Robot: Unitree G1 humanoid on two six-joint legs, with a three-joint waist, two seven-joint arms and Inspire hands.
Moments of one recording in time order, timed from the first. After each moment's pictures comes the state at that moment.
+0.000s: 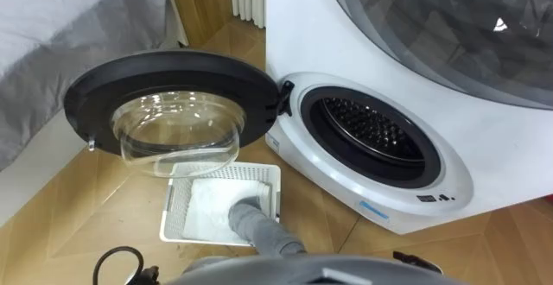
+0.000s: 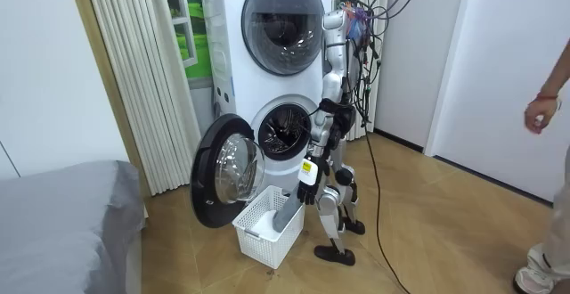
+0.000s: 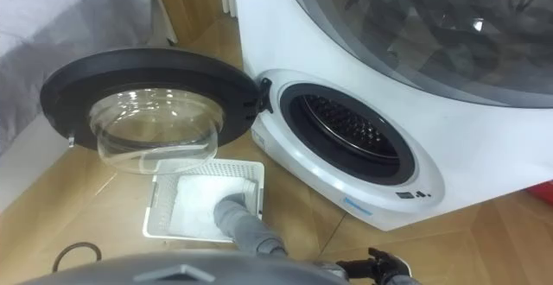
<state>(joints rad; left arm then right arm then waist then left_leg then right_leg) 0.17 0.17 0.03 1.16 0.45 0.14 0.03 0.08 -0.23 0.10 1.32 0.23 0.00 0.07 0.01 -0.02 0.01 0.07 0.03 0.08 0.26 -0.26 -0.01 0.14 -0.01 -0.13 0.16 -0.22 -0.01</state>
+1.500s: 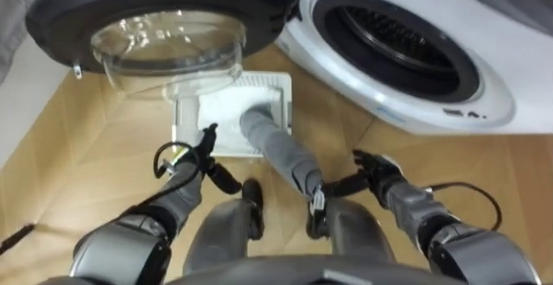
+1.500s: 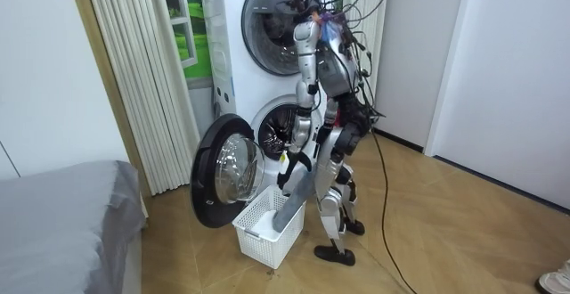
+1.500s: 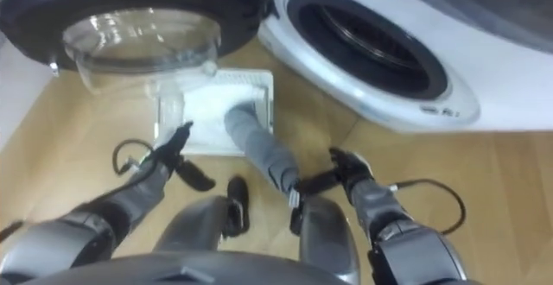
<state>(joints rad) -0.37 0.10 -0.26 1.29 0.46 -0.12 0.22 -0.32 -0.15 0.27 1.28 0.10 -0.10 0.02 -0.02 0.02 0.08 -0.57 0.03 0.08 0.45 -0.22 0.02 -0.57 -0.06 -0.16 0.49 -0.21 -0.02</state>
